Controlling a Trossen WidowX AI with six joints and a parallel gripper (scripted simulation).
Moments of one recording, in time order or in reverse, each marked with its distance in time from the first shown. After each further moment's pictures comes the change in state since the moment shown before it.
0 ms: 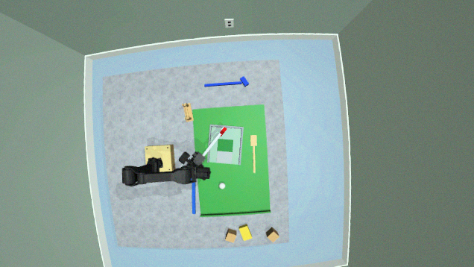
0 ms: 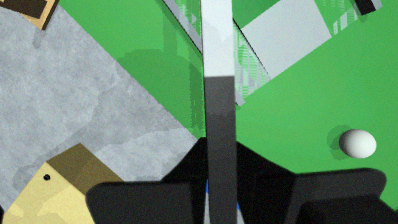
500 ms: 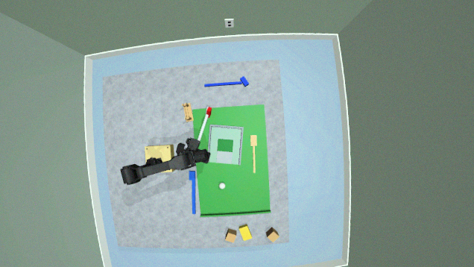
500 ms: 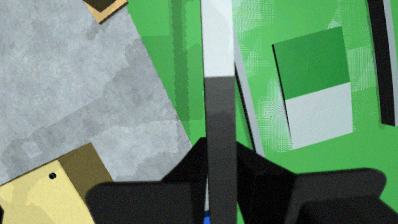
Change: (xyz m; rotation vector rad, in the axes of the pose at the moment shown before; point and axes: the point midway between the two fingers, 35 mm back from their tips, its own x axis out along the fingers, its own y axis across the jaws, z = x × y) arm 0.011 0.054 0.051 -0.354 -0.041 0.040
